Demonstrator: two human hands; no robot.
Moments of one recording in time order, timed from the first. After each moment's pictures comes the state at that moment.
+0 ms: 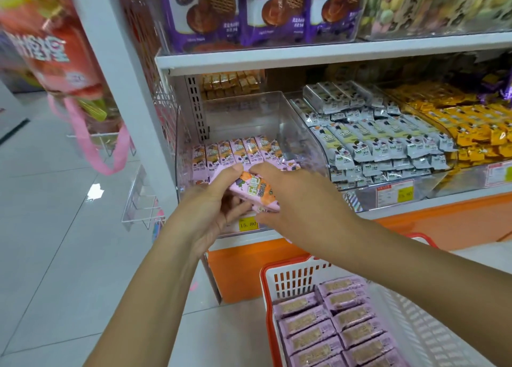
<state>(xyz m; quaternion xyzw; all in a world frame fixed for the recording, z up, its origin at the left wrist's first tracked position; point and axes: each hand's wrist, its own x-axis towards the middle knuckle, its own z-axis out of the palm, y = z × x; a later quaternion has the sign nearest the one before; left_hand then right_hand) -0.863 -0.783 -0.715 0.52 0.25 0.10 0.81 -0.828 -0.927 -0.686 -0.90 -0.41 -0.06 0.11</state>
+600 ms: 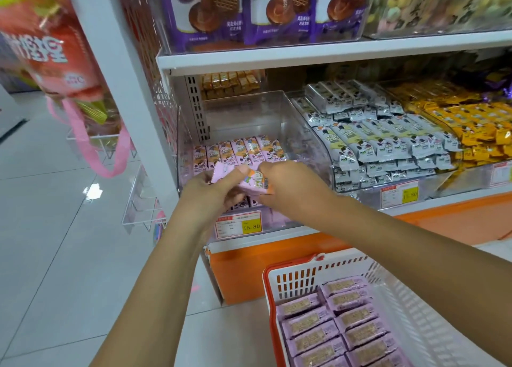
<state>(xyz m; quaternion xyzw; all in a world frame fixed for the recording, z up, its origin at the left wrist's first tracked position) -0.846 -0.767 -0.724 0.60 0.25 0.12 0.75 -0.779 -0.897 -0.708 -0.91 -0.41 -0.02 0.07</state>
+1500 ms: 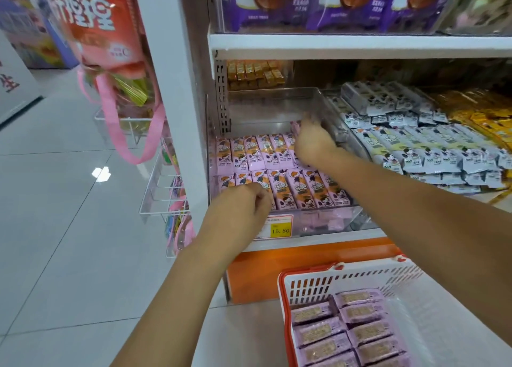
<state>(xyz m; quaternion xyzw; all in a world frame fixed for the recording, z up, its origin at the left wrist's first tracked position) -0.854 -0.752 -0.753 0.95 0.11 0.14 0.24 -0.641 -0.828 -0.754 -0.98 -0.22 -0.04 -0.03</state>
